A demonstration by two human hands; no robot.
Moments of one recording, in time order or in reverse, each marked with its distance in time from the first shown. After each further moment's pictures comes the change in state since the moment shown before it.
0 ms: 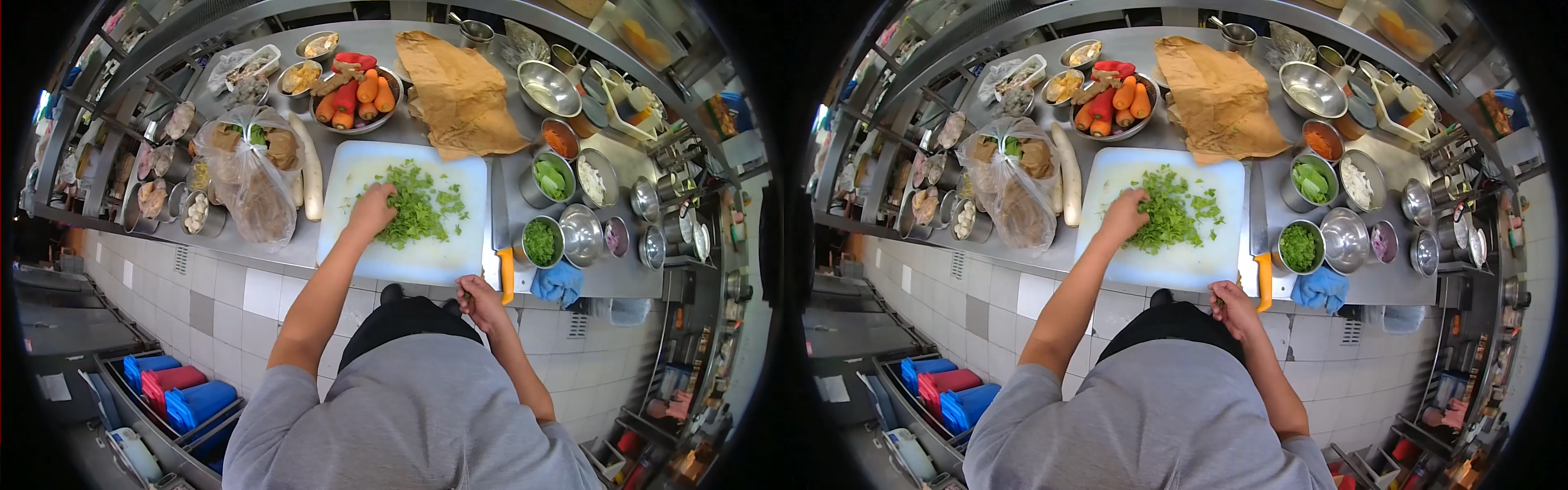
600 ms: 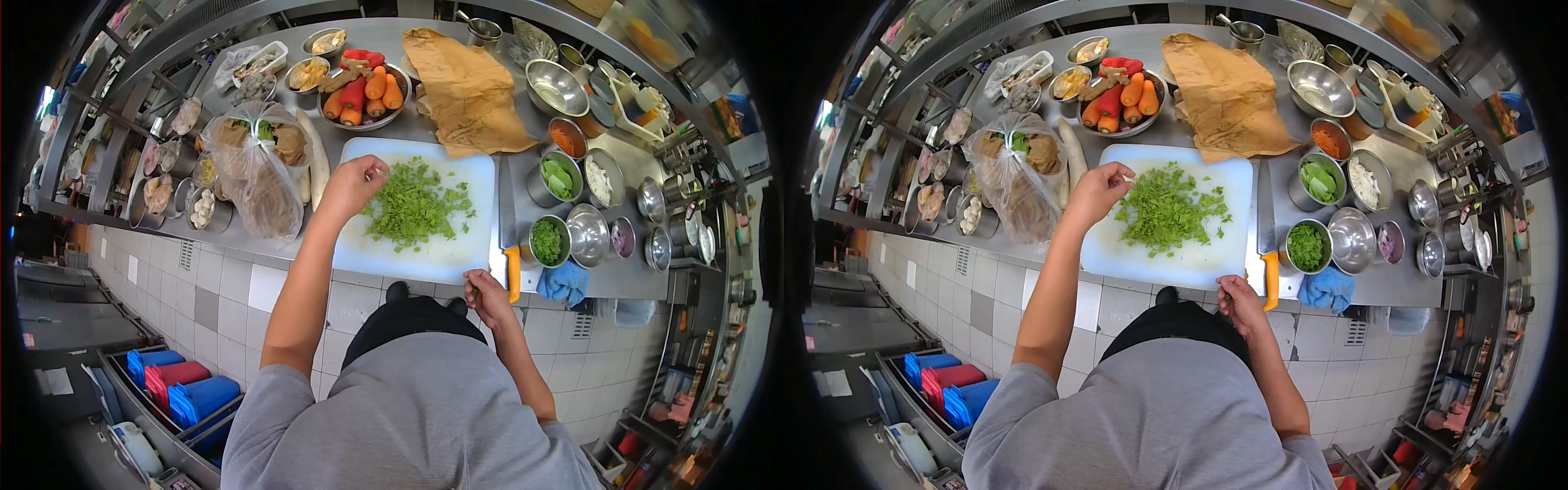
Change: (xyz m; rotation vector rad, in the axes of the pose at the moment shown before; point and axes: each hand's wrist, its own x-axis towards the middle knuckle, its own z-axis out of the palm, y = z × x) left_hand -0.006 0.034 -0.102 -0.208 0.041 0.014; right_hand 0.004 -0.005 0.005 -0.020 -0.004 -0.043
